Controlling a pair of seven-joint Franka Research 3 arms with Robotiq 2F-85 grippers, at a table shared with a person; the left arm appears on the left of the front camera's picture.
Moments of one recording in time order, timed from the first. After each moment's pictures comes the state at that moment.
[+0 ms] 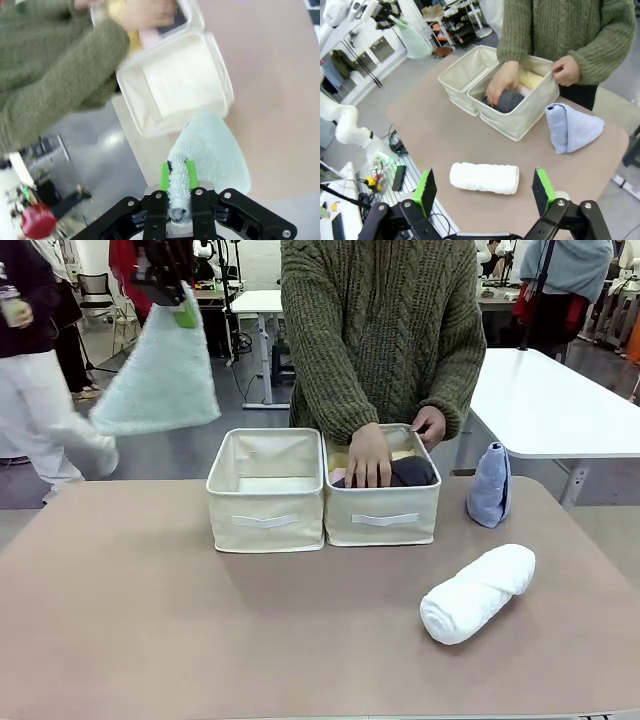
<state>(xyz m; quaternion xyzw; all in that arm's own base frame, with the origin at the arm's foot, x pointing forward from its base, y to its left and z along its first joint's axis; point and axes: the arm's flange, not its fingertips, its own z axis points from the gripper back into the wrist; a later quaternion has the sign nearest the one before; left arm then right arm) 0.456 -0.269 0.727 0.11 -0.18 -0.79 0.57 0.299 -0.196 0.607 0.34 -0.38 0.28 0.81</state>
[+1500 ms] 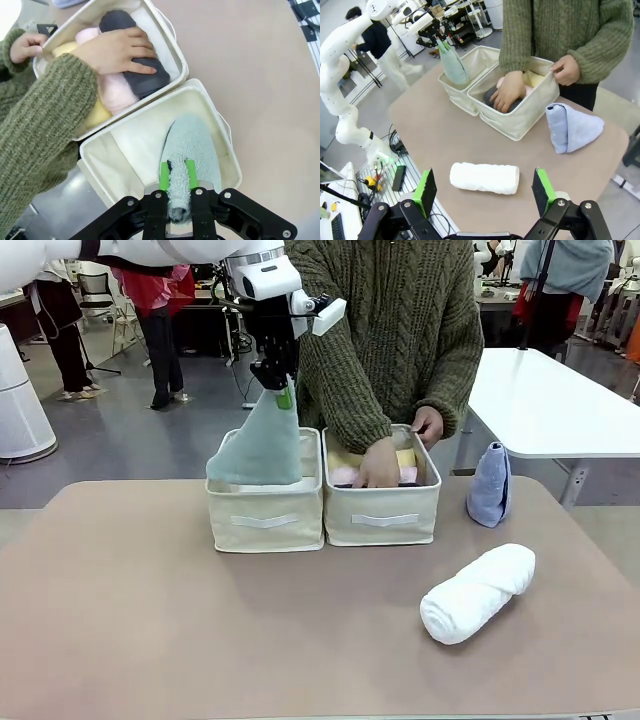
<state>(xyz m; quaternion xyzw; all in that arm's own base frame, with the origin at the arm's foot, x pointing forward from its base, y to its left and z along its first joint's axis) 0.556 -0.366 0.598 -0.01 -0.08 -0.83 0.56 0.299 -0.196 0.607 0.34 -0.38 0.28 0.81</state>
